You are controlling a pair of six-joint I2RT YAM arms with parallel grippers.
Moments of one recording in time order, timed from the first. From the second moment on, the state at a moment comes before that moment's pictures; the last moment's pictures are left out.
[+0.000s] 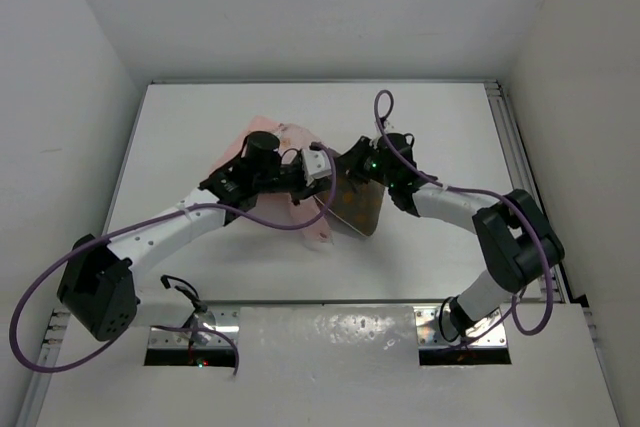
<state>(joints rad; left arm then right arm) -0.64 1.29 0.93 -0.07 0.57 0.48 0.50 1.61 0.79 0.45 -0.22 0.93</state>
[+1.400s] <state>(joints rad) -0.67 1.67 1.43 -0.52 0.21 0.49 0.53 1.58 0.81 0.33 -0.37 0.69</state>
